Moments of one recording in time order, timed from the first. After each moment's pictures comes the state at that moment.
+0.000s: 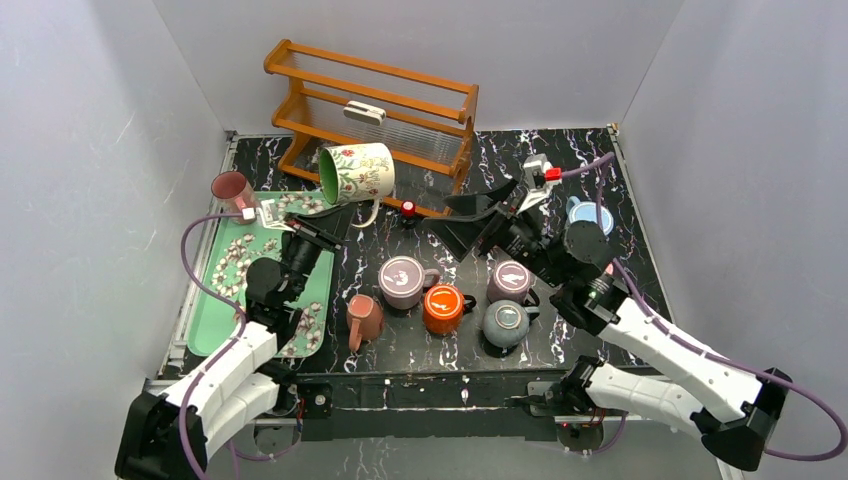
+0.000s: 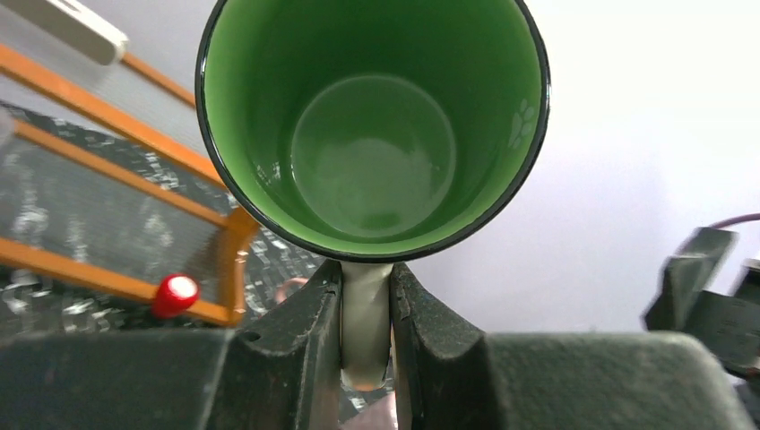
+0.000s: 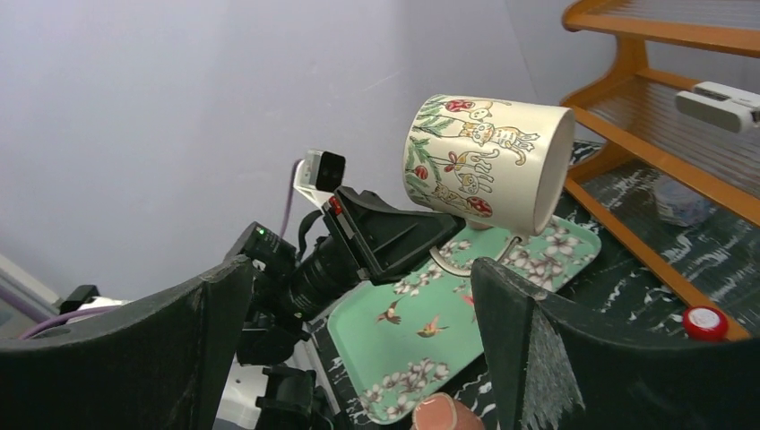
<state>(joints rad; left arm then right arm) -0.37 0.87 0.33 0.90 0.08 -0.87 0.90 0.90 0.89 0.33 -0.12 0.59</state>
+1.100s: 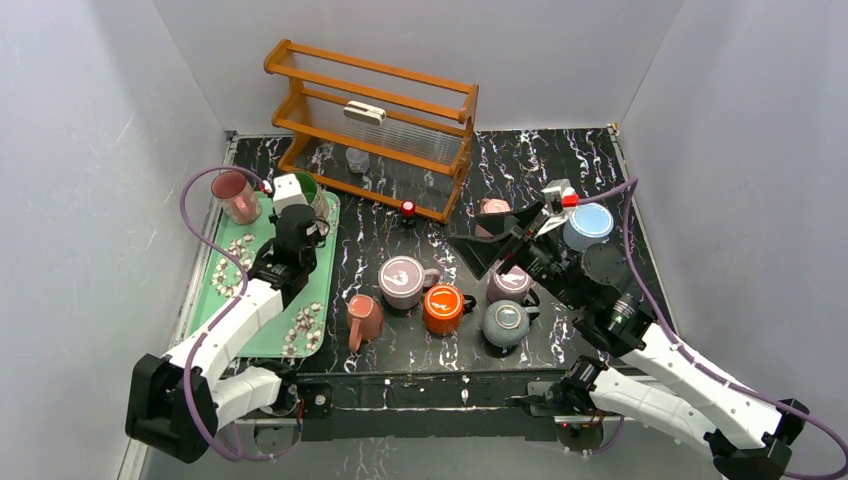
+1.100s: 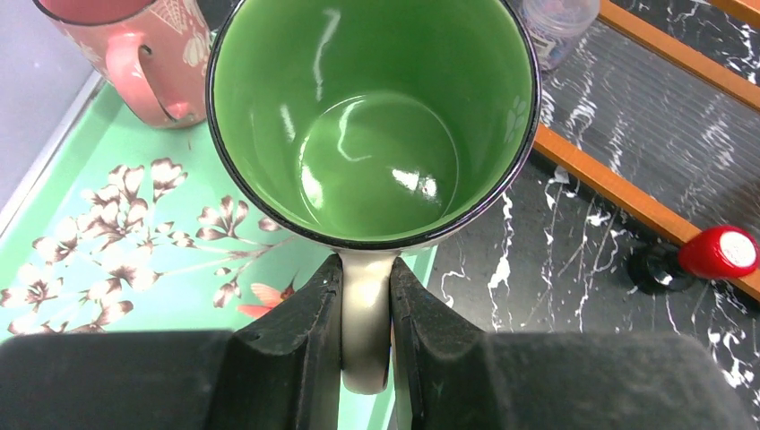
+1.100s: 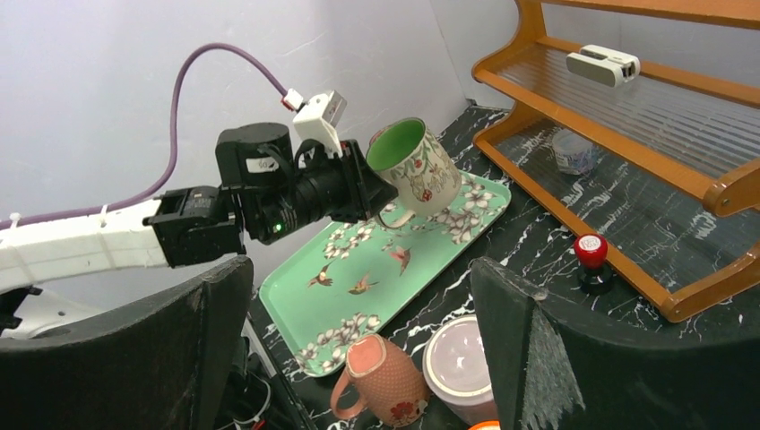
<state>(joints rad) -0.36 1.06 0.67 -0.03 -0.59 -0.30 0.90 0.69 0.78 0.11 0.01 0.47</state>
